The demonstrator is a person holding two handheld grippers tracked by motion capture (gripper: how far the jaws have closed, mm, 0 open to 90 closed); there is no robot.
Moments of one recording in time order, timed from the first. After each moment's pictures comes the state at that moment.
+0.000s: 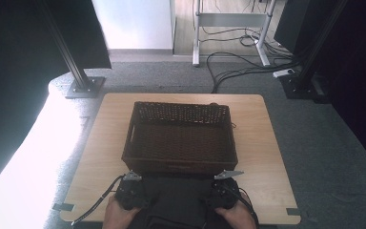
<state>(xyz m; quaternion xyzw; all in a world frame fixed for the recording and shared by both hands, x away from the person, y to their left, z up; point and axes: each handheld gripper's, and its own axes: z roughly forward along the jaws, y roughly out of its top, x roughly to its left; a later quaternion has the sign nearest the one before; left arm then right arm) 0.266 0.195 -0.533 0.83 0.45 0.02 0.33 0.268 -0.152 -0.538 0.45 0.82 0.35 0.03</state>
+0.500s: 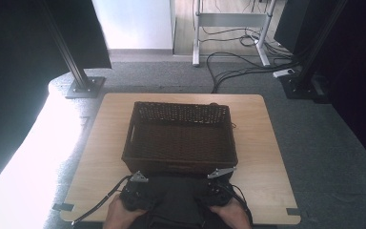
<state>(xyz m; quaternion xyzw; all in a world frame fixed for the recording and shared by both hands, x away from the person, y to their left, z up) 0.265 0.181 -0.527 0.86 0.41 0.00 0.32 0.274 -0.135 -0.533 0.42 0.83 0.36 -0.03</state>
